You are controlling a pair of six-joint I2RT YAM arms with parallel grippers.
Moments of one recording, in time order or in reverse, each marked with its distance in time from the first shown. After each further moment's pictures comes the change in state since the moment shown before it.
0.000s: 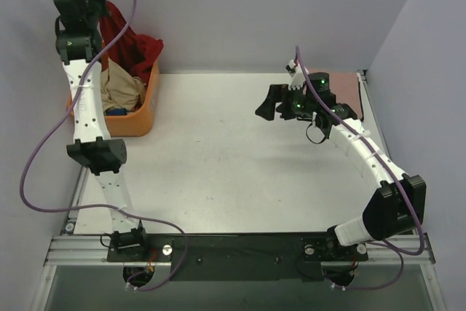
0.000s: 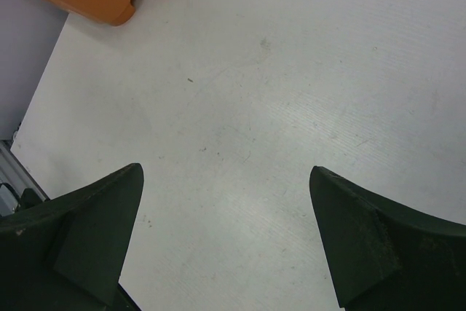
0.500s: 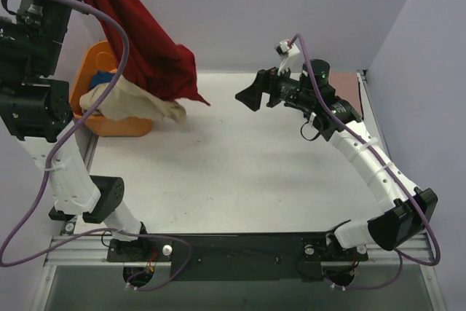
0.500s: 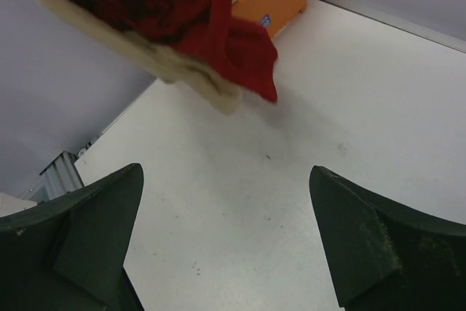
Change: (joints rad) left arm -0.208 -0.471 0.214 -0.066 0.210 0.045; right arm 0.153 -0.089 0.165 0.091 -0.001 0.032
